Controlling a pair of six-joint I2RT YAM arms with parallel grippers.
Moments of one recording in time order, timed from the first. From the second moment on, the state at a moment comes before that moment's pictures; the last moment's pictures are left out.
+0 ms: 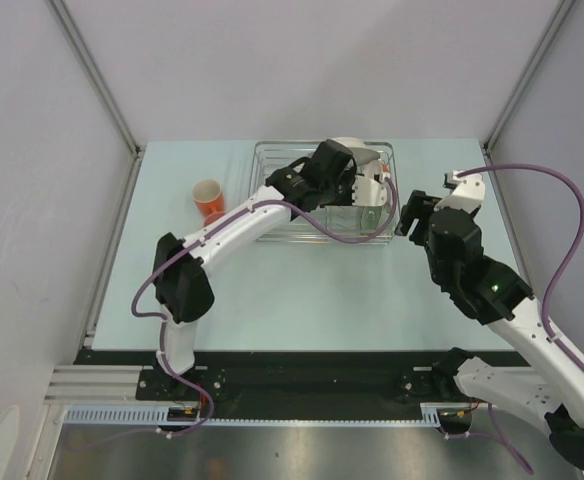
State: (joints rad) left arm -0.82 1.97 1.95 -0.64 -0.04 0.95; right arm 0.68 0.85 1.06 -0.51 0.73 0.39
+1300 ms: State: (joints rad) left arm -0.86 1.78 1.78 -0.49 -0.17 1.08; right arm 0.66 0.91 1.03 -0.52 0.65 0.44
